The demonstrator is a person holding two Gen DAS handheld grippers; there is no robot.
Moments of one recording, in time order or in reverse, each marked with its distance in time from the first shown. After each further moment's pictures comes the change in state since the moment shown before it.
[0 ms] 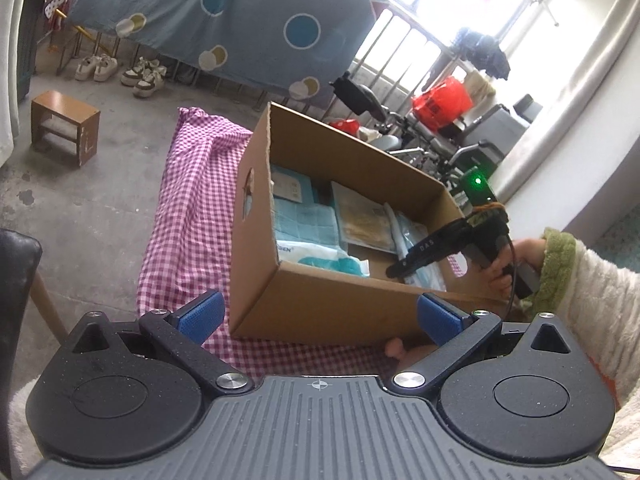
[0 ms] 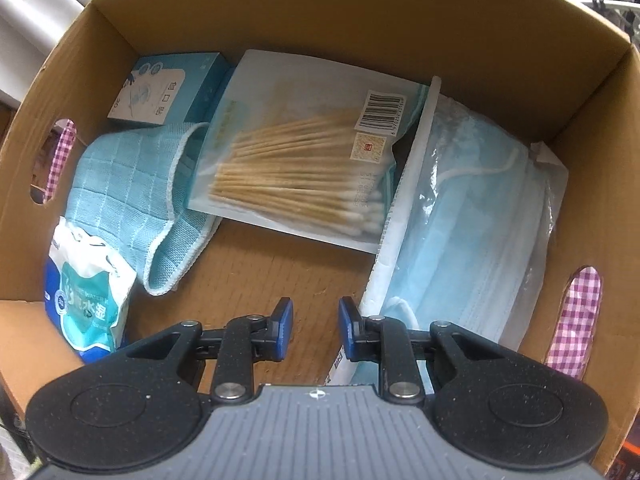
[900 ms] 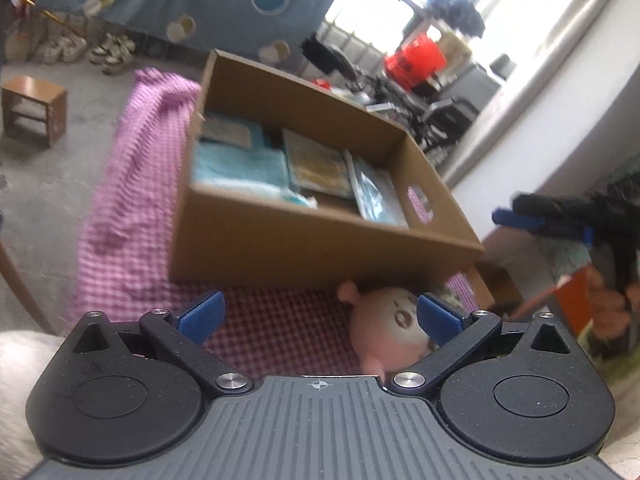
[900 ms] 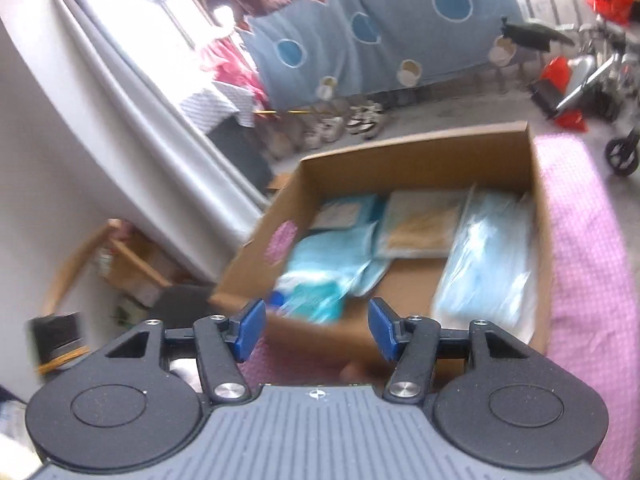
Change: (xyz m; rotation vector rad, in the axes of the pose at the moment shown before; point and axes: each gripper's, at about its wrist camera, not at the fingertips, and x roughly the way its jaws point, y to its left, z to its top) left arm 0.009 -0.042 -0.038 0.046 0.107 -0.054; right arm -0.173 0.015 -0.193 0.063 -0.587 0.384
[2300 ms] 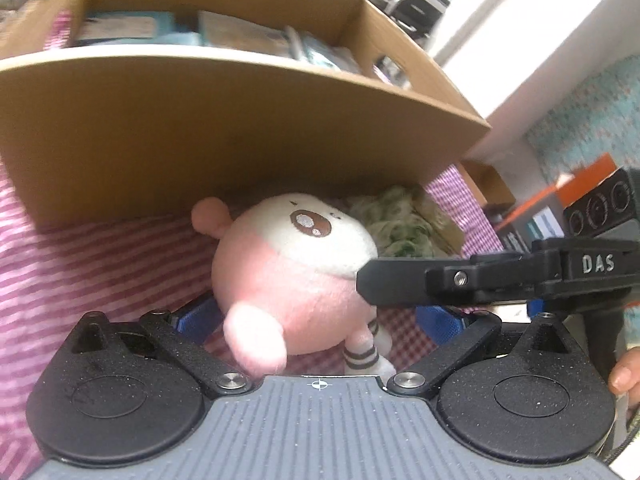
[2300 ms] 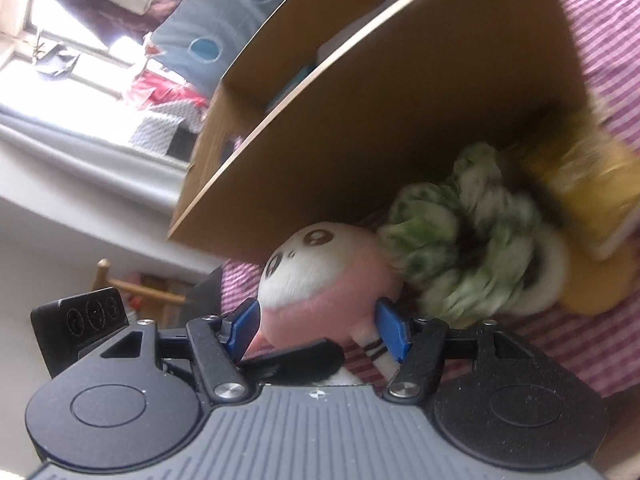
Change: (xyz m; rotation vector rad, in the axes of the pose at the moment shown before) left arm 0.109 -0.036 -0.034 0.135 0.279 -0.064; right arm 0.109 -0.031 -0.129 0.476 0.064 0.067
